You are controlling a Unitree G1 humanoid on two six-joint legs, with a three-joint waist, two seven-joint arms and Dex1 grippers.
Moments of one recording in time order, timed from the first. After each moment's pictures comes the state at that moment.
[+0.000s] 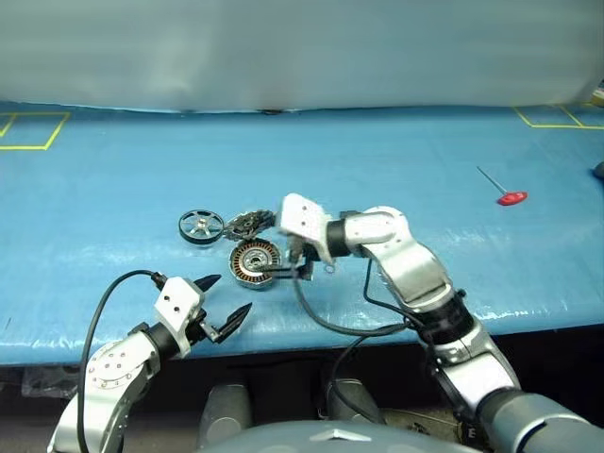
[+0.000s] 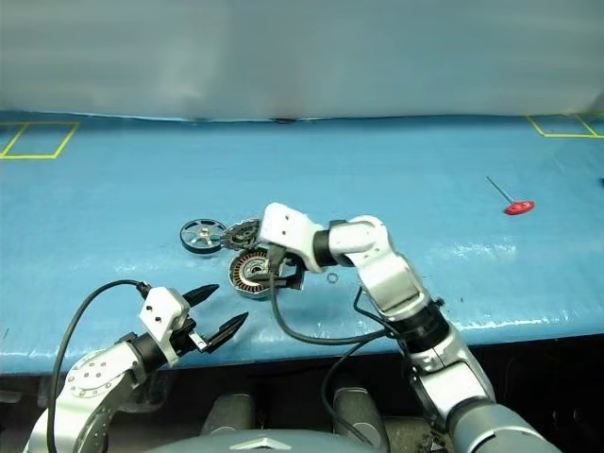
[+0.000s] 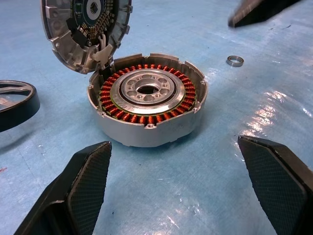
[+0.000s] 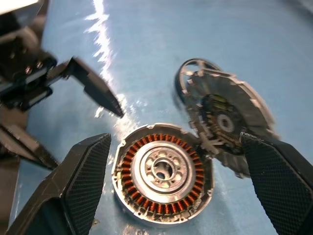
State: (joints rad) left arm 0.38 0.50 0.02 -0.48 -0.27 0.28 -0.62; right arm -0.48 -0.24 0.27 -0.27 0.00 0.66 0.98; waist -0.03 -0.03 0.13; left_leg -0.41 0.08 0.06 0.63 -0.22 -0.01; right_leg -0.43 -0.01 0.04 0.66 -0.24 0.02
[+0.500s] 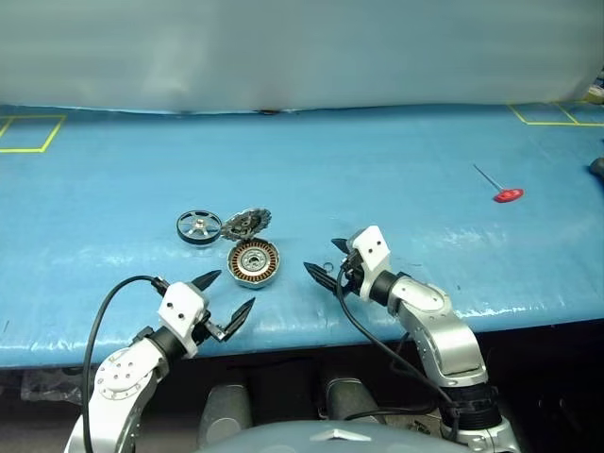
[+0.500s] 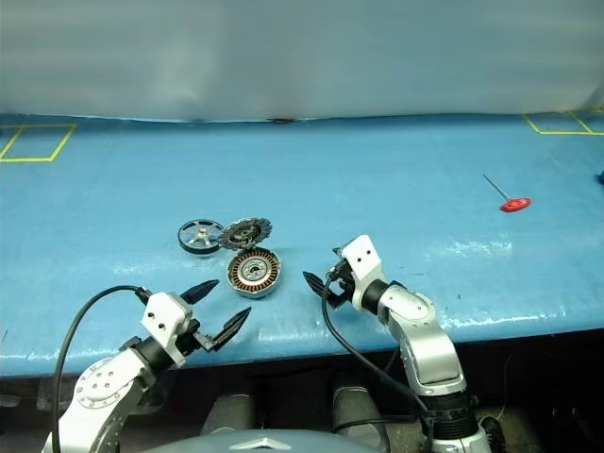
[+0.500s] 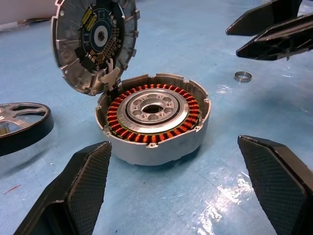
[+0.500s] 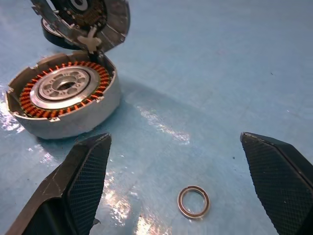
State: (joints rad) left arm 0.40 0.42 -0.01 -0.47 -0.21 0.16 -0.56; right arm -0.04 -0.20 0.11 -0.27 0.07 0.49 0.60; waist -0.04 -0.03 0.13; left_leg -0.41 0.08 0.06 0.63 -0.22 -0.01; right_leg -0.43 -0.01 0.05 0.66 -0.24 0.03
